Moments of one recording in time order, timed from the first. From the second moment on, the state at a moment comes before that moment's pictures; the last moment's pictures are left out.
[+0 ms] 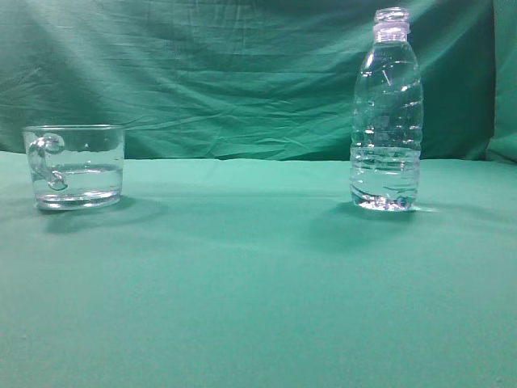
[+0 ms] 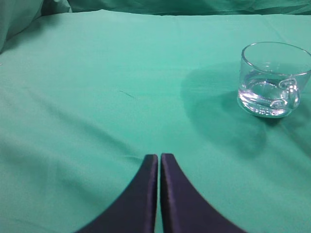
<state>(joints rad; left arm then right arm) 0.11 -0.02 0.02 -0.09 0.36 0.11 0.04 0.61 -0.68 -0.48 0.12 0.38</state>
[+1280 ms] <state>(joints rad) 0.11 -0.02 0.02 -0.09 0.36 0.11 0.14 -0.01 0.03 -0.08 0.38 0.04</state>
